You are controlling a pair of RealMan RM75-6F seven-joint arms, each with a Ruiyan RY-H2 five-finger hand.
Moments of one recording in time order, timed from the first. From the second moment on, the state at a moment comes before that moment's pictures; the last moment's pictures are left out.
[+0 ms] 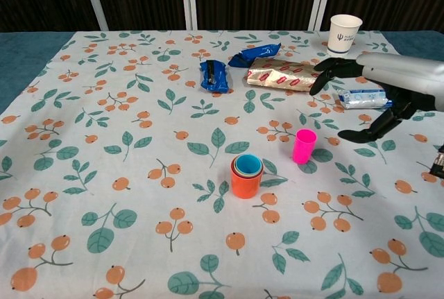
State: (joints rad) left arm -0.26 -1.28 0.05 -1.43 1.38 1.56 -0.15; right arm 0.54 -1.36 0.19 -1.77 -1.22 0.96 -0.28
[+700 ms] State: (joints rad) left arm -0.24 -1.27 0.01 -1.44 1.39 1.52 -0.13; right arm 0.61 -1.47 0.18 -1.71 -1.09 0.95 -0.38
